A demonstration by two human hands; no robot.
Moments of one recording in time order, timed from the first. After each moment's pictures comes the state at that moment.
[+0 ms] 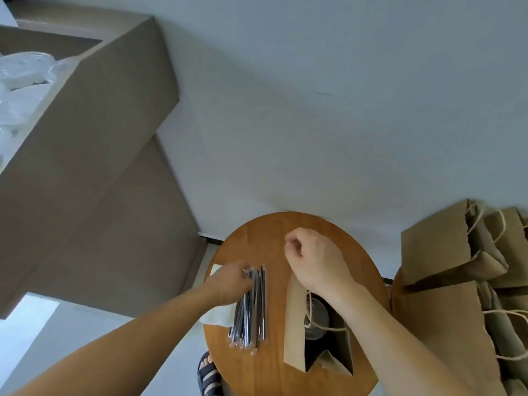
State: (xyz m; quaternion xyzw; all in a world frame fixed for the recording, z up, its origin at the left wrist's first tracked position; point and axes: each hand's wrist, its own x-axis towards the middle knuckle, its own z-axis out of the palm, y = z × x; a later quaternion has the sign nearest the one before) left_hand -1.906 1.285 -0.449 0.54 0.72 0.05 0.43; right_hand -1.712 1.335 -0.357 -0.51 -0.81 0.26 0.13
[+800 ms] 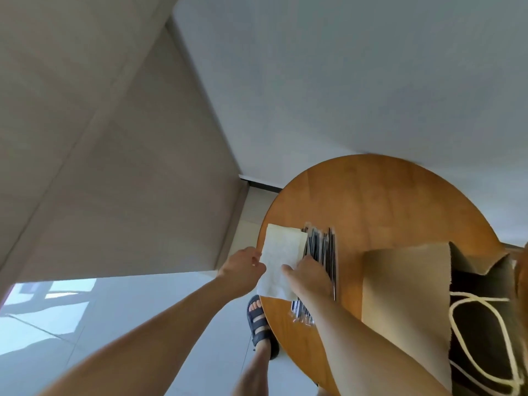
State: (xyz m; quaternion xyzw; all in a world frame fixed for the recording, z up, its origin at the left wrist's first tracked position) left_hand -2.017 1.259 -0.594 0.41 0.79 0.01 0.46; right_hand -1.863 1.295 -0.653 -0.69 -0.59 0.40 -0.10
